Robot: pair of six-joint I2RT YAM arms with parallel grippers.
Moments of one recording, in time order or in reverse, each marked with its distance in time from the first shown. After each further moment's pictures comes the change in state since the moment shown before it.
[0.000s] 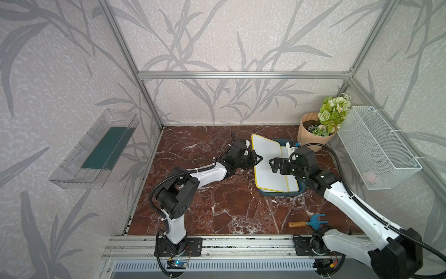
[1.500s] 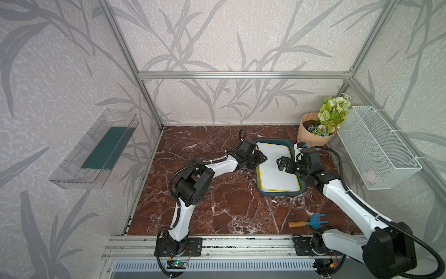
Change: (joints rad) left arm 0.002 0.236 0.306 -0.312 -0.045 0.026; right arm -0.160 0.066 -0.077 0.084 -0.033 0.000
